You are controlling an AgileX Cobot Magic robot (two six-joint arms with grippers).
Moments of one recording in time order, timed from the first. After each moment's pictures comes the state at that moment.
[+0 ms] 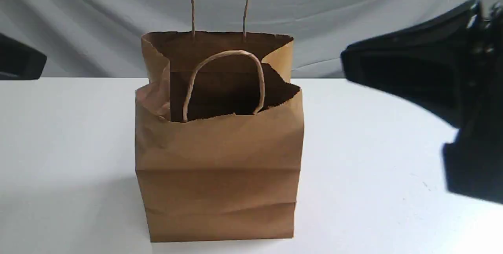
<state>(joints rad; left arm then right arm) -0.10 0.99 -1.05 -0.52 0.98 0.58 0.66 0.87 -0.96 0.39 0.51 -0.50</state>
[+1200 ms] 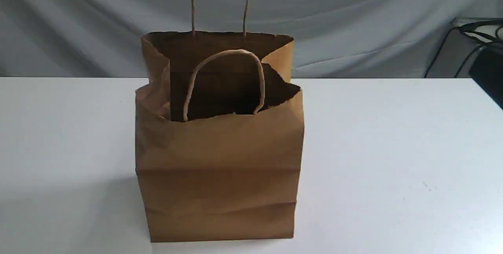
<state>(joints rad) -0.10 0.26 -0.41 -0.78 0.53 0.68 0.66 0.59 -0.43 0.43 -0.20 -0.48</state>
